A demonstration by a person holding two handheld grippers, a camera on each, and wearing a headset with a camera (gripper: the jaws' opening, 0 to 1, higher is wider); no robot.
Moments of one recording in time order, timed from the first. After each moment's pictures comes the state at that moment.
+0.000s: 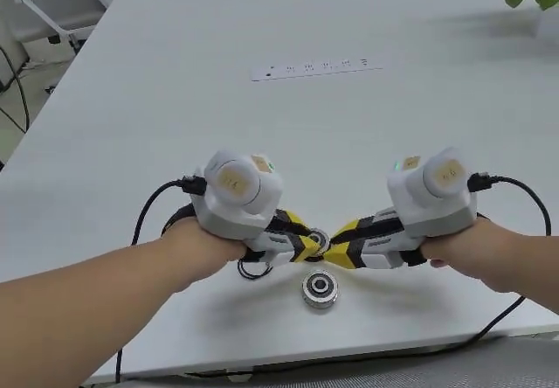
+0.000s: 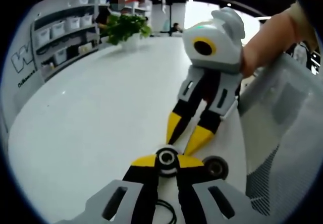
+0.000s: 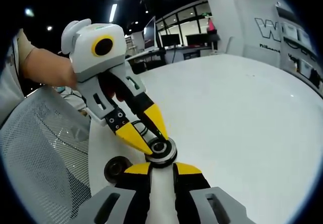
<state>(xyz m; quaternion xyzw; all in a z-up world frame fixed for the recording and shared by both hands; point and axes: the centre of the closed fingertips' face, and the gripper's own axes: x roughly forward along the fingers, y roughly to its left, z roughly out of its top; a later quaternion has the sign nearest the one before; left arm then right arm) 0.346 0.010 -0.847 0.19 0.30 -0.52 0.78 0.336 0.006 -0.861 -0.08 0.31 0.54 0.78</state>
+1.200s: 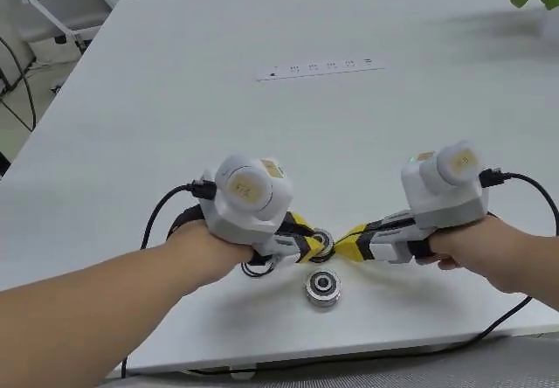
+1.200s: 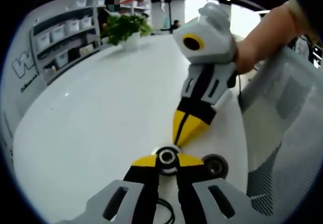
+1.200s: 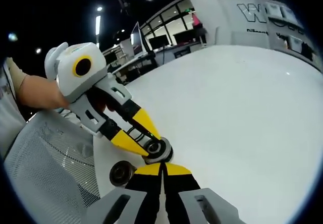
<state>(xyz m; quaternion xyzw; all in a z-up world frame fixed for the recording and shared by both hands) 0.343 0.011 -0.847 0.21 0.29 -0.51 0.78 0.338 -0.003 -0.858 0.01 0.35 0.52 0.78</state>
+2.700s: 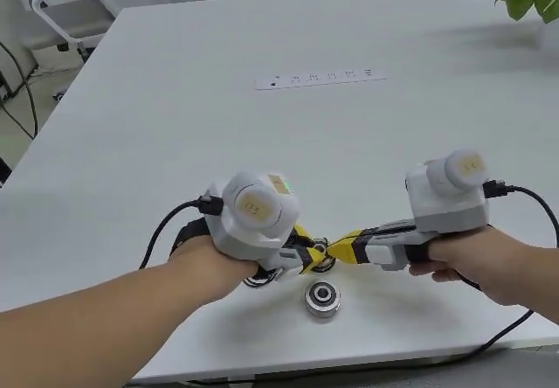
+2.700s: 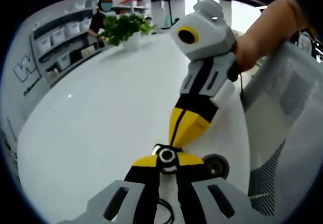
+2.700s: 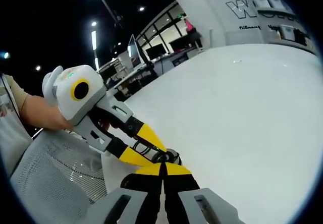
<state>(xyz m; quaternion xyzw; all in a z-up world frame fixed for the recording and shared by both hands) 0.342 0.010 -0.847 0.23 0.29 -0.50 0.79 0.334 0.010 -0.841 0.06 0.34 0.52 0.78</state>
